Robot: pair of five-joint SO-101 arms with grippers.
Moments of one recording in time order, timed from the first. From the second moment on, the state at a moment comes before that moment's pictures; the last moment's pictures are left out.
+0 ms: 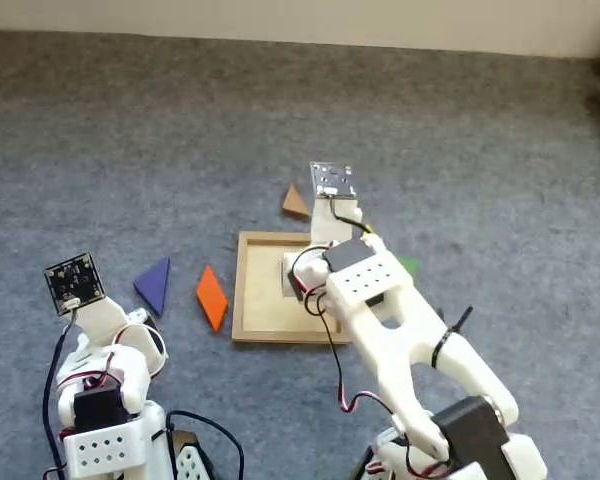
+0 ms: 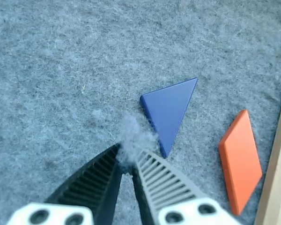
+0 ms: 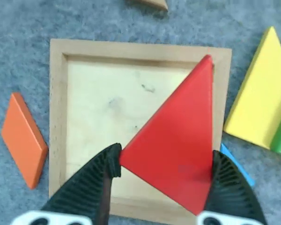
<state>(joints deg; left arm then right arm) -18.9 -101.3 96.0 63.9 16.6 -34.7 -12.1 37.8 49.9 -22.4</state>
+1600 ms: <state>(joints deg) -18.9 -101.3 96.0 63.9 16.6 -36.6 -10.3 33.8 55.1 -24.6</state>
